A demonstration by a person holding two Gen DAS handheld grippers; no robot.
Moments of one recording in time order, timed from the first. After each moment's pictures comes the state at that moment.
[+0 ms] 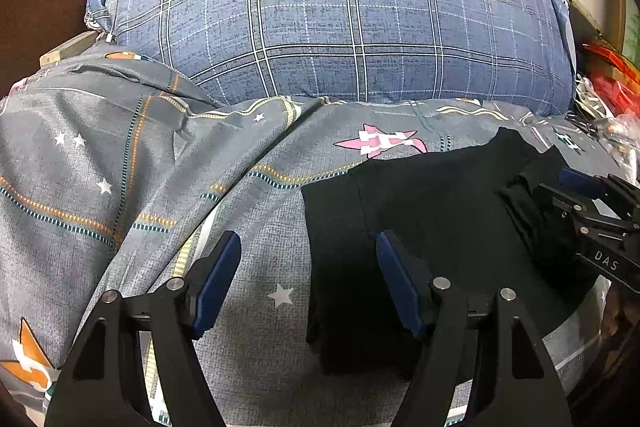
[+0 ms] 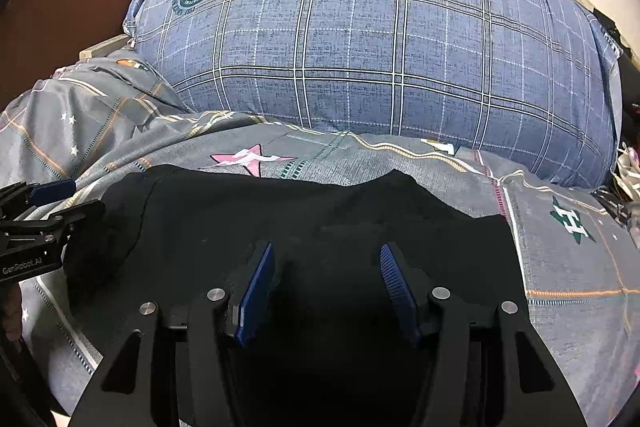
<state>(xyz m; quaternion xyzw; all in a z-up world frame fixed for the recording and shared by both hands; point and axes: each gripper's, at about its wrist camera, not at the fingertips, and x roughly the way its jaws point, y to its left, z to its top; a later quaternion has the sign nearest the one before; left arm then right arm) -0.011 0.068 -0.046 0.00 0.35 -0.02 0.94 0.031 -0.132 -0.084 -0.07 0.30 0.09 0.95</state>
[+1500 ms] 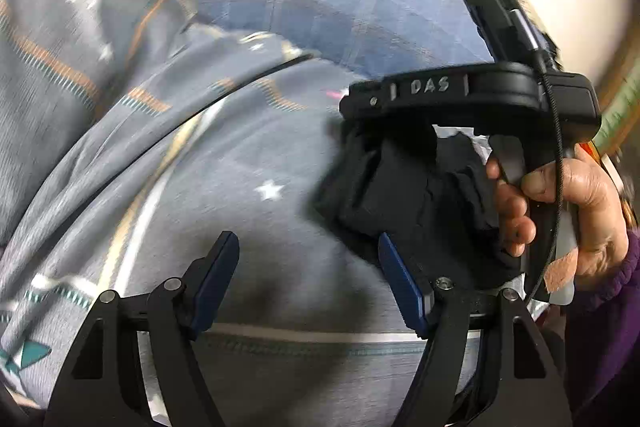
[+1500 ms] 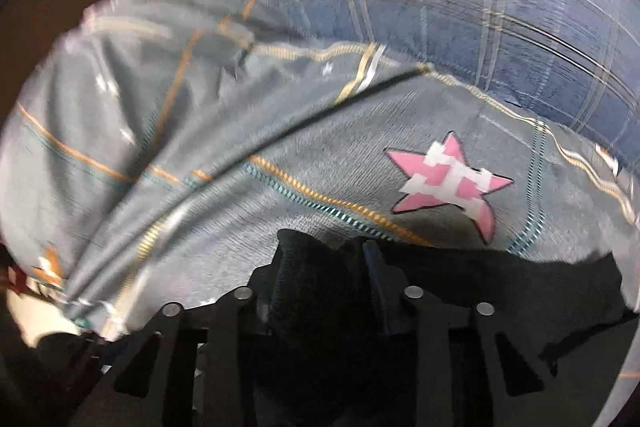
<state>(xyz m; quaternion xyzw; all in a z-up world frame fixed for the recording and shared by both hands) -0.055 0.106 -0.062 -0.18 0.40 -0.11 0.89 0.133 0.021 -0.084 -0.06 0.49 0.23 0.84</state>
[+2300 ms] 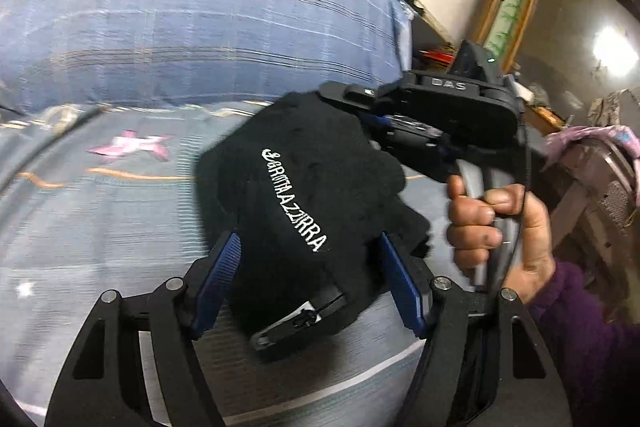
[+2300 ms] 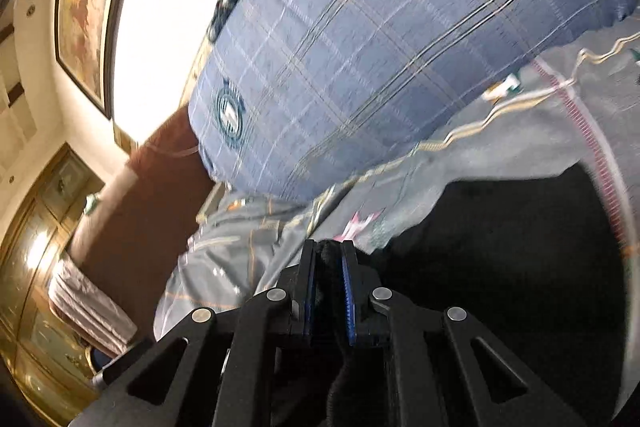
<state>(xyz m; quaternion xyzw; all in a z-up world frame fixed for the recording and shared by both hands) -0.028 -0.048 -0.033 -0.09 0.33 -0.33 0.88 0.067 -0.248 -0.073 0.34 0.29 0.28 0.85</state>
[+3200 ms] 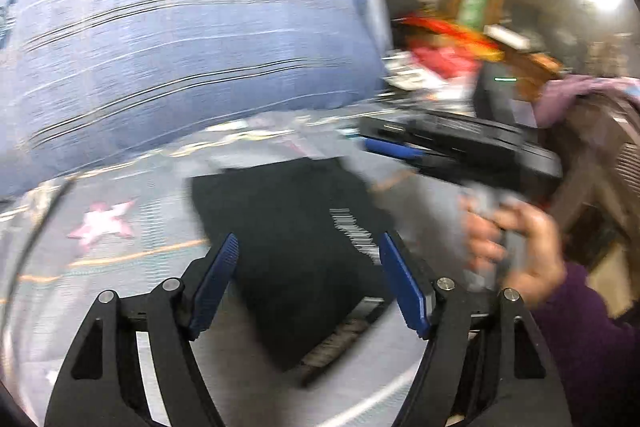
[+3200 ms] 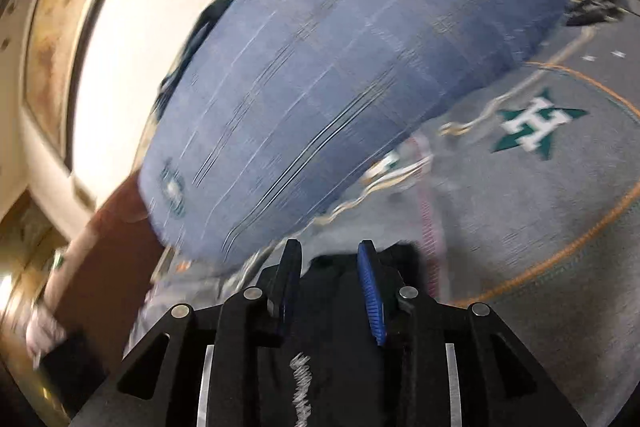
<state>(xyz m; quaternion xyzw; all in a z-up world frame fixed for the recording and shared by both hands) -0.013 -0.115 0.016 0.03 0.33 -0.31 0.89 0.046 -0.360 -0.071 0.34 0.25 0.18 0.89</state>
